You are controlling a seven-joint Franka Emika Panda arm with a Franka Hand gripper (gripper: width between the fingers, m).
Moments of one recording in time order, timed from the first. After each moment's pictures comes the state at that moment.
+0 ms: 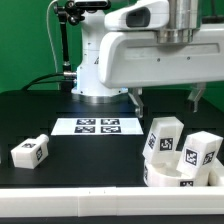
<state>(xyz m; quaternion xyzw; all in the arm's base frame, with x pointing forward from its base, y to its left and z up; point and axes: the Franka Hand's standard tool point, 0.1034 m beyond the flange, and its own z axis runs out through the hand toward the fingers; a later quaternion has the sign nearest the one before) 0.593 0.055 0.100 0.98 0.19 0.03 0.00</state>
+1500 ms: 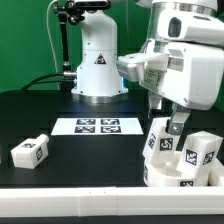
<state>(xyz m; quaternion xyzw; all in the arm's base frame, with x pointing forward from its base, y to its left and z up) 0.608 0.056 0.093 0.63 0.77 -0.03 0.09</state>
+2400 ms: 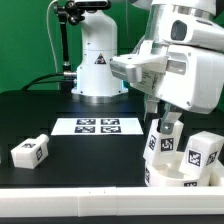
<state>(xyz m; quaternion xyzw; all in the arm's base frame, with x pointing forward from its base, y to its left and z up) 0.608 0.049 0.092 0.62 0.78 -0.04 0.10</state>
